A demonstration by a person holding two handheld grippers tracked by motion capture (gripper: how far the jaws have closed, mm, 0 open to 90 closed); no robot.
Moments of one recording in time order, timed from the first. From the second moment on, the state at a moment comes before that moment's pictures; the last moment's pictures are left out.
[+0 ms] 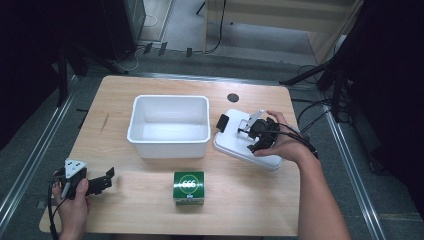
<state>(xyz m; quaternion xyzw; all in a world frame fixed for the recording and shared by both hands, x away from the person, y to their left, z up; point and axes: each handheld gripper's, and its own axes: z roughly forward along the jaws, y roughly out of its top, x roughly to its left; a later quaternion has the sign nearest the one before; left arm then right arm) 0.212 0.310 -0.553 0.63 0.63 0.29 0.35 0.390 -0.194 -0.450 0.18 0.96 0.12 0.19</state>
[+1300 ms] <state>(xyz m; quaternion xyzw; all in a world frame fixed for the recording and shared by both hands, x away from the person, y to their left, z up) 0.213 0.309 -0.553 0.64 0.63 0.29 0.34 0.285 -0.120 -0.426 0.05 0.97 0.17 0.15</state>
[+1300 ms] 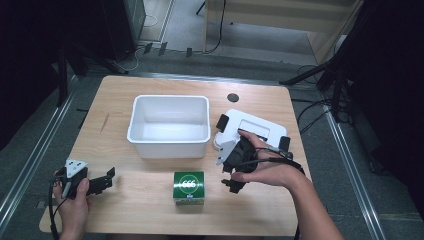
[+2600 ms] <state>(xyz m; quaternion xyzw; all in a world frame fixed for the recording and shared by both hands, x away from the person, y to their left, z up) 0.214 0.309 -0.553 0.64 0.63 0.28 0.35 0.264 -0.034 -0.461 -0.04 0.98 0.16 0.06</state>
